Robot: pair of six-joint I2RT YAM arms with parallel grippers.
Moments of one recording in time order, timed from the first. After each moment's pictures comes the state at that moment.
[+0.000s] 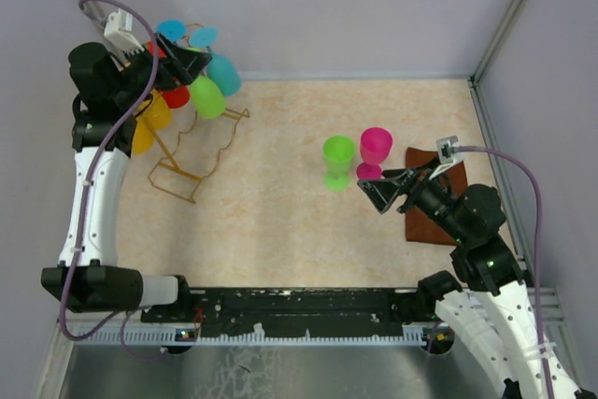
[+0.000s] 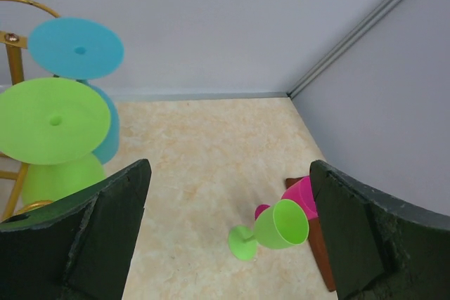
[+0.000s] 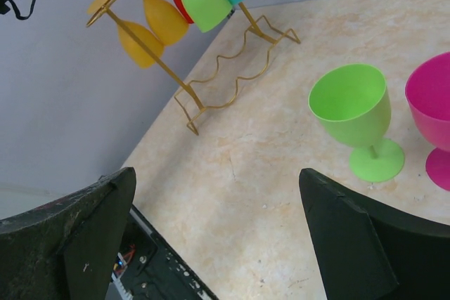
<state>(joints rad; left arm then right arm) -0.01 1.30 1.53 -0.22 0.51 -0.51 0.37 0.45 0.72 -0.26 -0.35 0.58</state>
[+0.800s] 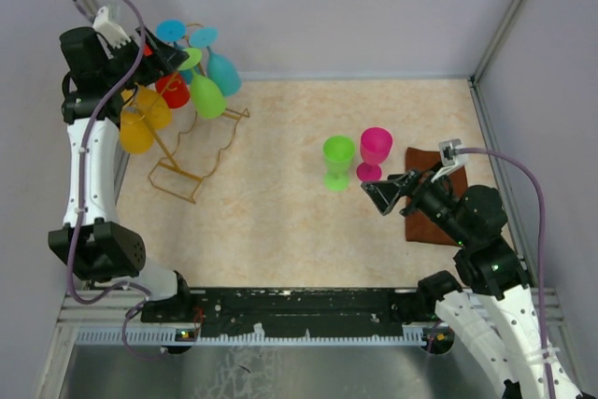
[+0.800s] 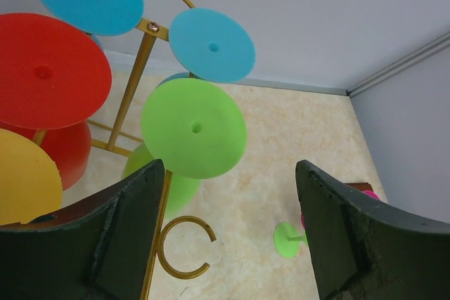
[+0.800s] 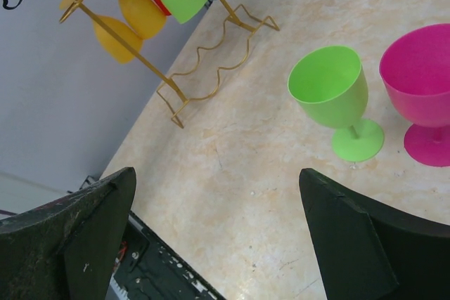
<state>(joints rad) 0.16 1.52 1.72 -0.40 0.54 -0.43 0.37 0.44 0.76 -0.38 -0.30 0.56</state>
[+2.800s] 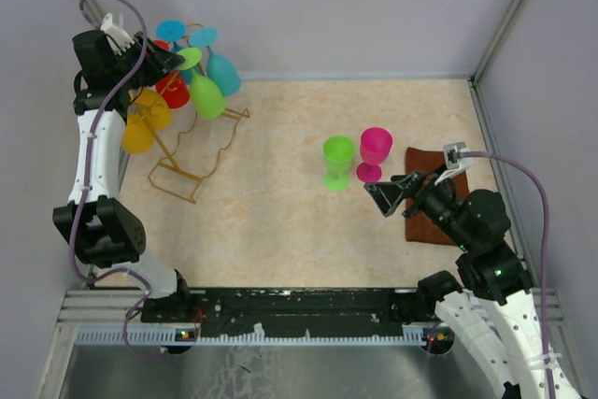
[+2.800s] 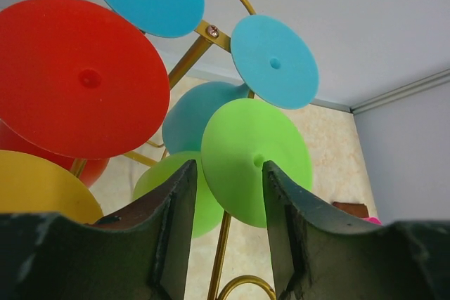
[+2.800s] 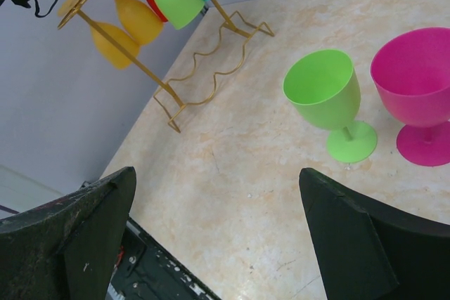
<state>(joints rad) 0.17 1.63 1.70 -0.31 0.50 -0.52 0.37 0.41 0.76 -0.40 -0.27 0.56</state>
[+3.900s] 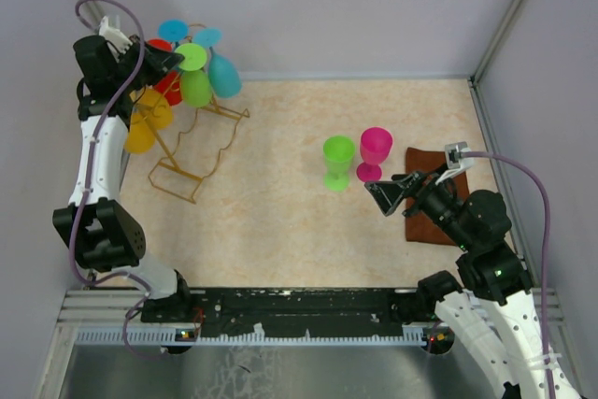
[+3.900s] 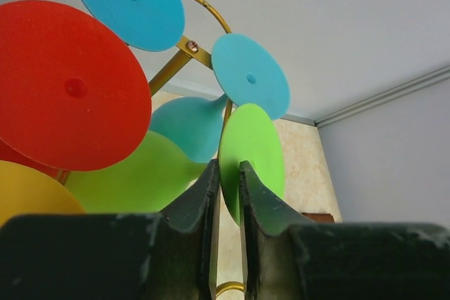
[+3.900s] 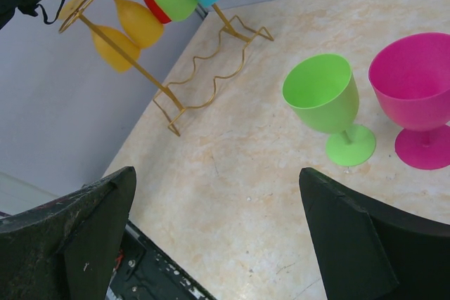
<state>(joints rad) 0.18 1.60 1.60 -0.15 0.54 -0.64 0.37 0.41 0.76 -0.39 -0.26 0.56</state>
